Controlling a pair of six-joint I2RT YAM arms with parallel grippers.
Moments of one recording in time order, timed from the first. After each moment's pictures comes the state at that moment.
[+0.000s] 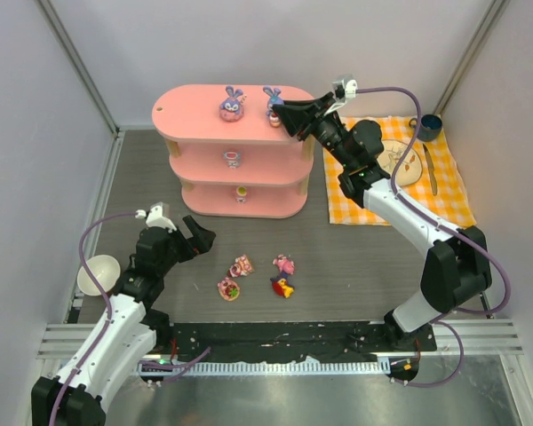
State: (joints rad) left arm -0.27 0.63 0.34 -0.16 0.04 -0.63; right arm 0.46 1.55 1.25 0.72 -0.32 0.39
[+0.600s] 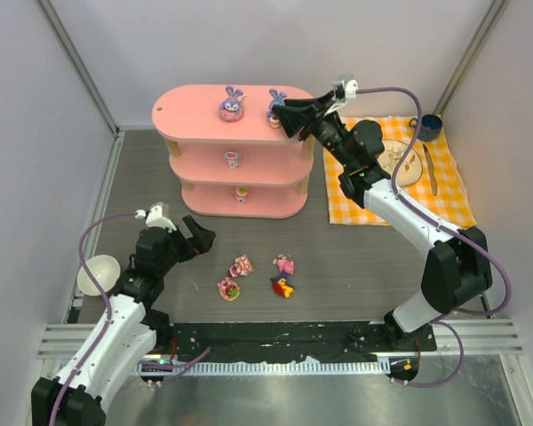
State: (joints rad) left arm -0.27 0.63 0.34 -0.16 0.04 -0.63; right arm 0.46 1.55 1.25 0.72 -0.32 0.38
